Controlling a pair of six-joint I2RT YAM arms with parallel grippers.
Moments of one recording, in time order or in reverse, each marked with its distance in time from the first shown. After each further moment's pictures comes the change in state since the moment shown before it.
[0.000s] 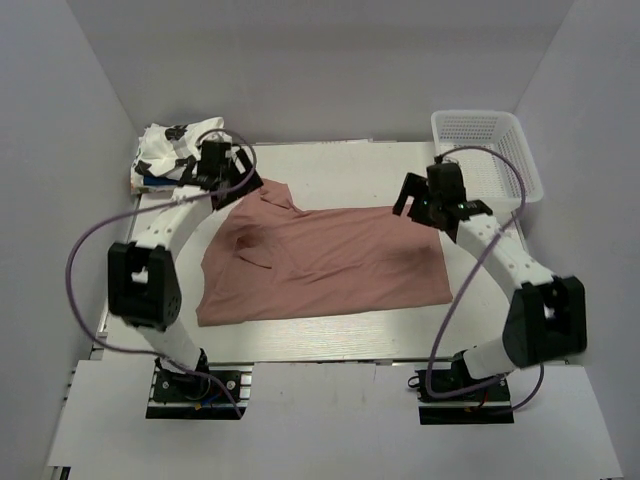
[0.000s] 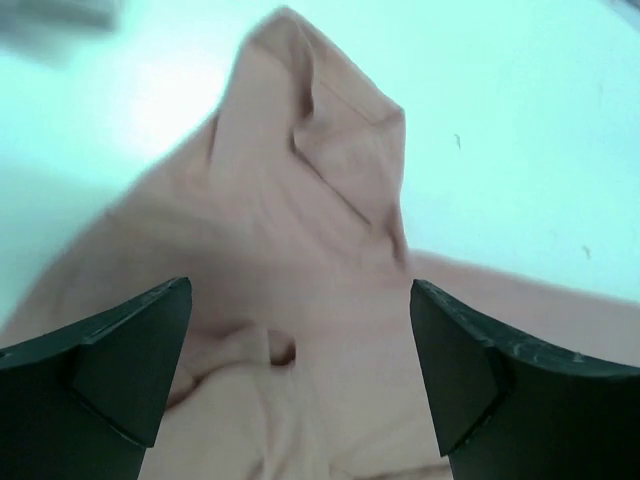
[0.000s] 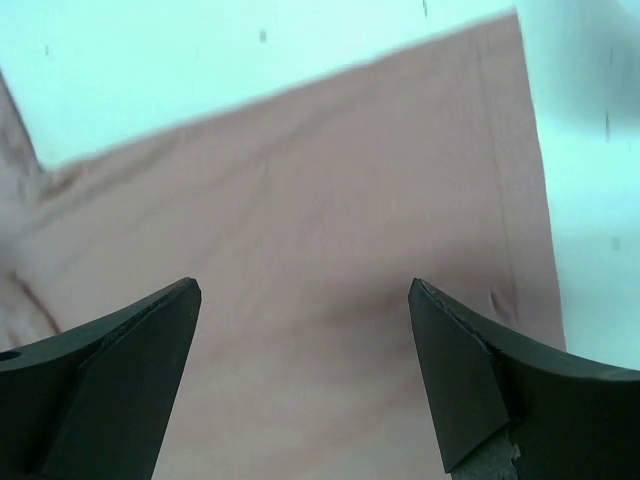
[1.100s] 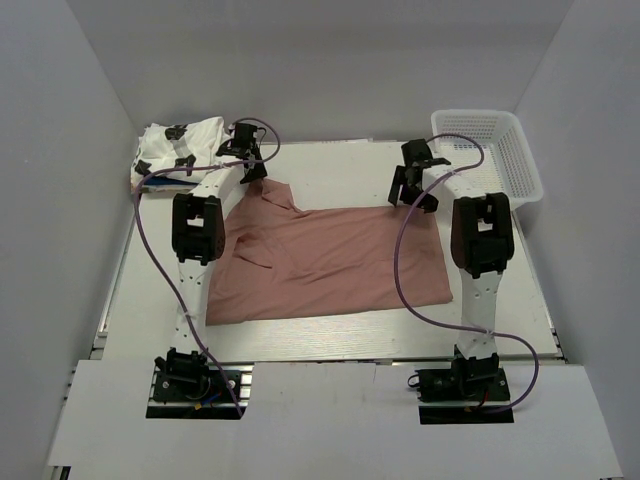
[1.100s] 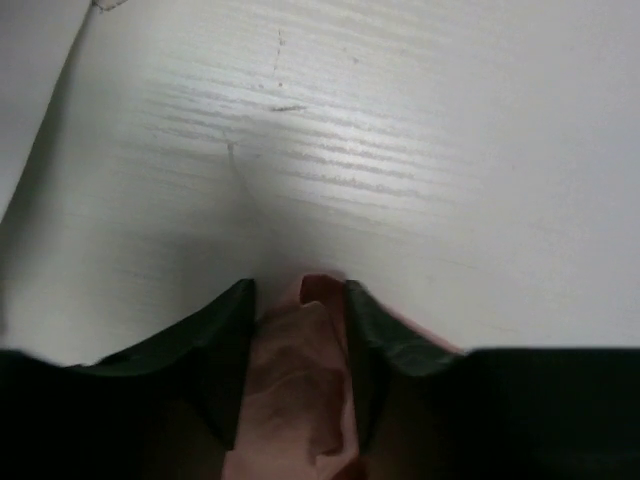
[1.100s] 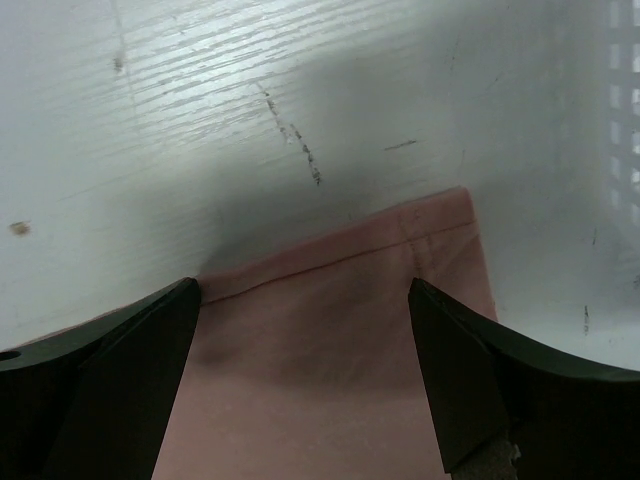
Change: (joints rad) left arm 0.014 0.868 0.879 -0.137 -0.096 0.209; right arm -0.065 0.775 0.653 -0.228 0.161 -0.091
